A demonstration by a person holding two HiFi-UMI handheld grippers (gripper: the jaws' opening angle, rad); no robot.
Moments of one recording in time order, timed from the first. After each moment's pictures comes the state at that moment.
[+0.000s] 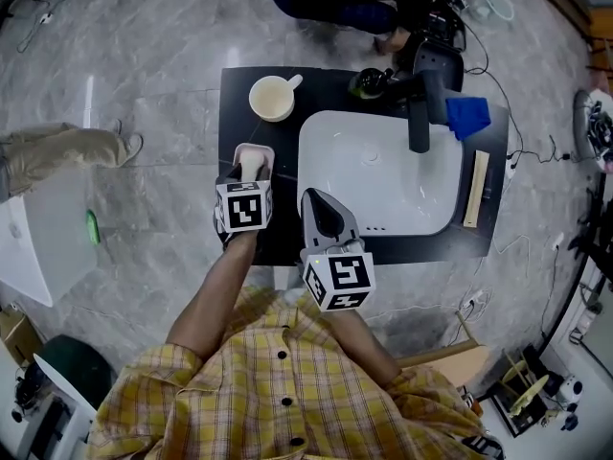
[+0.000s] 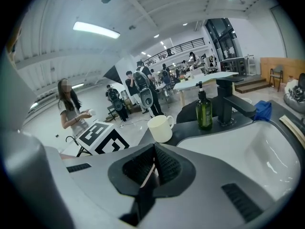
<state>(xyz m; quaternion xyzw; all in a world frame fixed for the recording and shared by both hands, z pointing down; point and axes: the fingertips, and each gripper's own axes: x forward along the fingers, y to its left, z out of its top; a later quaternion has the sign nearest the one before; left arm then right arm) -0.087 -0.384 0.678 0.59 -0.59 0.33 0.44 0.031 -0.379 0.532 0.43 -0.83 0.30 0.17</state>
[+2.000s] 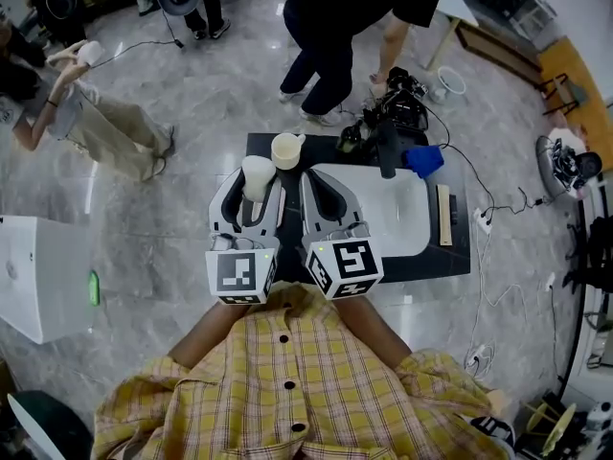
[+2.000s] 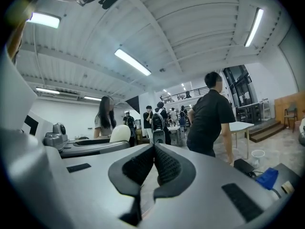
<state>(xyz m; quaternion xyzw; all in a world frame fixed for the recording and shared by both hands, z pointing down) -0.081 -0.327 0.282 0.76 -0.65 0.01 0.02 -0.011 -0.344 0.288 0.42 -0.90 0.08 0.02</state>
